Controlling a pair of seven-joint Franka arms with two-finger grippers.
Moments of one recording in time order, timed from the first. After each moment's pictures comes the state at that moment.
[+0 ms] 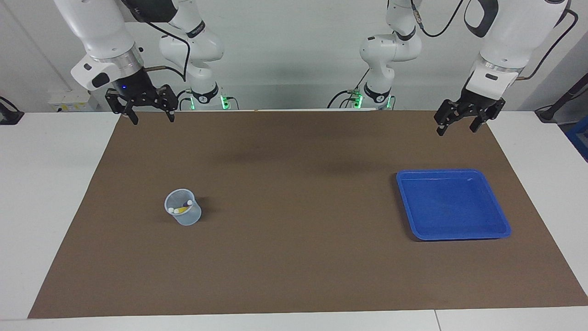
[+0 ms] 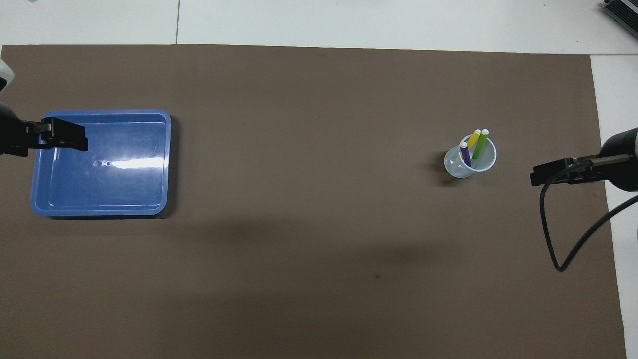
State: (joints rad) left arm 0.00 0.01 -0.09 -1.57 0.02 1.64 -0.12; right arm -0.01 -0.07 0.04 -1.65 0.02 1.57 -0.03
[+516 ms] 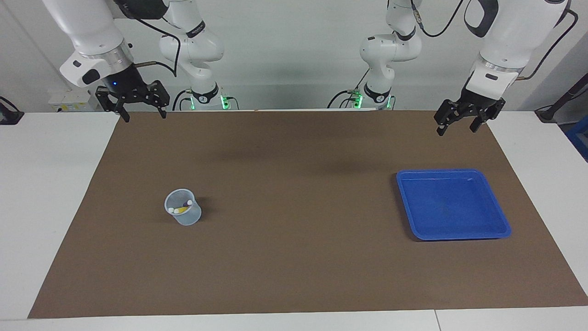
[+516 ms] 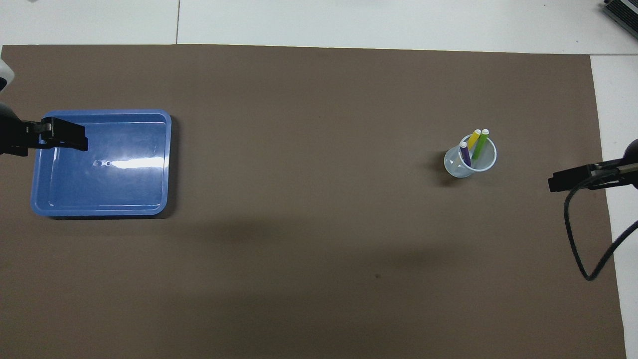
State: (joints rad) left arm 0.00 0.01 -0.09 -1.57 0.02 1.64 -0.12; right arm -0.06 -0.09 0.04 -1.66 0.02 1.55 -0.11
